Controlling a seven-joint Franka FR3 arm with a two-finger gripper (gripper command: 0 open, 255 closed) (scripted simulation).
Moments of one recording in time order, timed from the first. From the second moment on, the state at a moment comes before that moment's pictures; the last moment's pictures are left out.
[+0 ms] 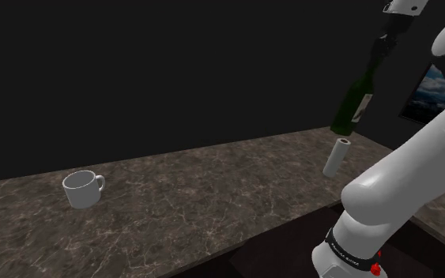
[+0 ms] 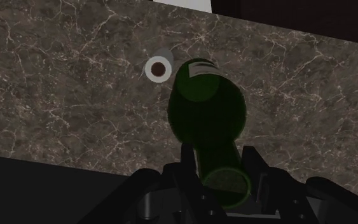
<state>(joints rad) -0.36 -0.25 -0.66 -1.48 -0.08 1.34 -0.81</state>
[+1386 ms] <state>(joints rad) -0.56 0.17 -0.97 -1.26 0.24 1.38 -1.26</state>
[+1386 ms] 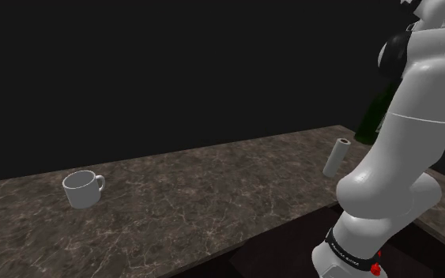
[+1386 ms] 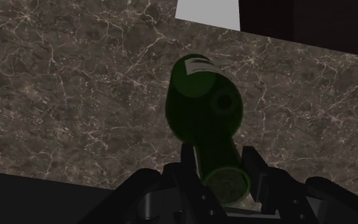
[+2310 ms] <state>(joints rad) -0.47 0.03 -0.95 -1.57 0.12 1.61 -1.21</state>
